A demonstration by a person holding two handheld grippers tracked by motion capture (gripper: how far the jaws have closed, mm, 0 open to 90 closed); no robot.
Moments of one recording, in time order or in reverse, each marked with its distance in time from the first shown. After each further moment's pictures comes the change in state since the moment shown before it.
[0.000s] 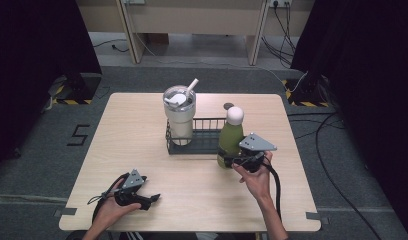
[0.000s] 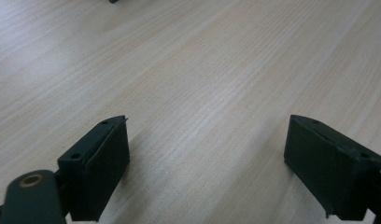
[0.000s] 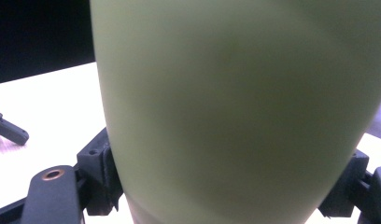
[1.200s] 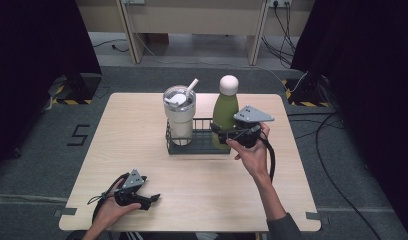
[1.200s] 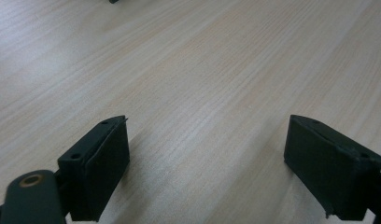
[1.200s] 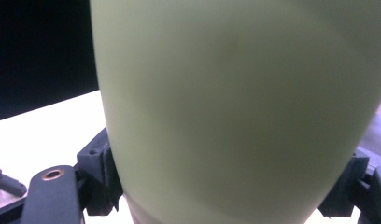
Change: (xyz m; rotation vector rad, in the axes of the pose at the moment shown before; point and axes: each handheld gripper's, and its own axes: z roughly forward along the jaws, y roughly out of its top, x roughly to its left) left arm 0.000 0.000 0.000 -0.001 0.000 -0.001; right arm -0.010 0.079 0.013 -0.004 0.003 -0.006
